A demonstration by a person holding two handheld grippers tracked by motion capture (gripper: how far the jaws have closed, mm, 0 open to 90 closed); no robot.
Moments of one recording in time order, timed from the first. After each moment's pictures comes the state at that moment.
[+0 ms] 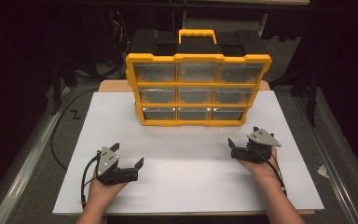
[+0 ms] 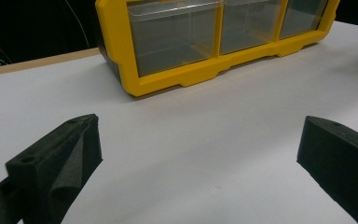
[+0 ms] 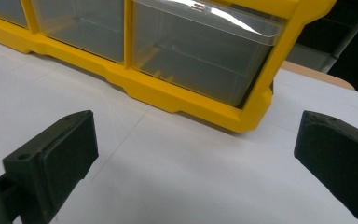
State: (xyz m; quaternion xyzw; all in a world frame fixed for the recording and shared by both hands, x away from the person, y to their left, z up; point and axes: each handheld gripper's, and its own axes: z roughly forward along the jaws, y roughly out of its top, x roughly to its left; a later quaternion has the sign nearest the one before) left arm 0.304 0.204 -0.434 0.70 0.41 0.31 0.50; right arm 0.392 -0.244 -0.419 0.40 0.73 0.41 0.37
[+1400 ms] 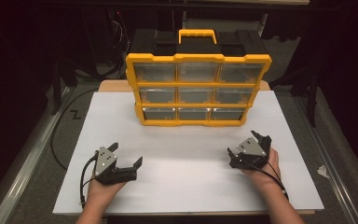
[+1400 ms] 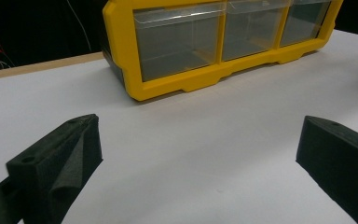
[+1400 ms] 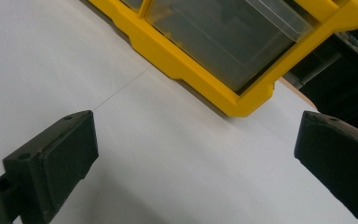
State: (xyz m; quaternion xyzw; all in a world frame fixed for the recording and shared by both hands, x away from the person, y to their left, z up) left arm 0.303 0.208 -0.432 0.69 0.42 0.31 0.51; right arm 0.377 -0.230 -0.431 0.31 0.79 0.30 0.44
